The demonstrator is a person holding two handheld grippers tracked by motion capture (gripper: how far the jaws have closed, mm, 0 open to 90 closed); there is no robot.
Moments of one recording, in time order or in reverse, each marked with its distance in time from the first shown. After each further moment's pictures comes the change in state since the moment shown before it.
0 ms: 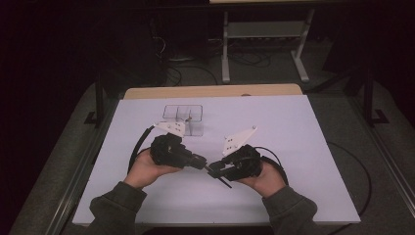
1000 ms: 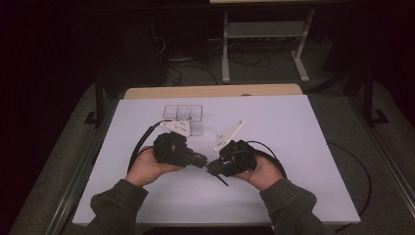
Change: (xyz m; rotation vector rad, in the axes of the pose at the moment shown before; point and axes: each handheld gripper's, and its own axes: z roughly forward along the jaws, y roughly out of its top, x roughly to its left) left arm -0.005 0.010 0.005 0.066 0.064 0.016; right arm -0.011 0.016 0.010 0.142 0.001 -0.013
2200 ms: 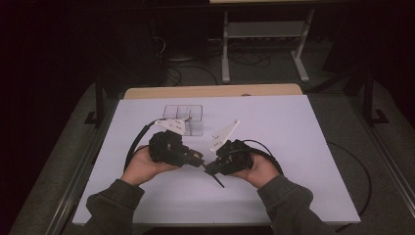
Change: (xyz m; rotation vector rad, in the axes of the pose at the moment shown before) left arm 0.004 -0.006 -0.012 -0.019 0.023 -0.013; right arm -0.004 0.004 0.007 0.009 0.053 -0.031
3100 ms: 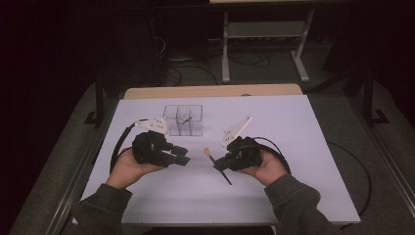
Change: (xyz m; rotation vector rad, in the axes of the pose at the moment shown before) left arm 0.003 -0.024 -0.028 -0.043 0.079 -0.046; right arm -0.014 -0.020 -0.014 -0.021 -0.032 0.068
